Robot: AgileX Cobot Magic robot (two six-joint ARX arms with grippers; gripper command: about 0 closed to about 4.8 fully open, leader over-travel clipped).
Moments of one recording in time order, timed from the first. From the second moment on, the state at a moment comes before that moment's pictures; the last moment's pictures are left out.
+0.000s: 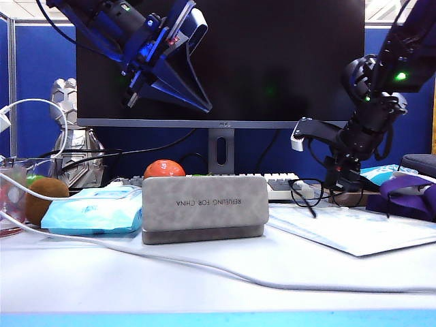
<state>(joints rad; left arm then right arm) -0.49 1.66 1.37 -0.56 0.63 0.01 0.12 2.04 1.44 -0.11 -0.13 -1.02</state>
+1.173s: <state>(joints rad) -0.49 1.66 1.37 -0.56 0.63 0.01 0.09 2.10 1.64 -0.21 0.10 -0.67</state>
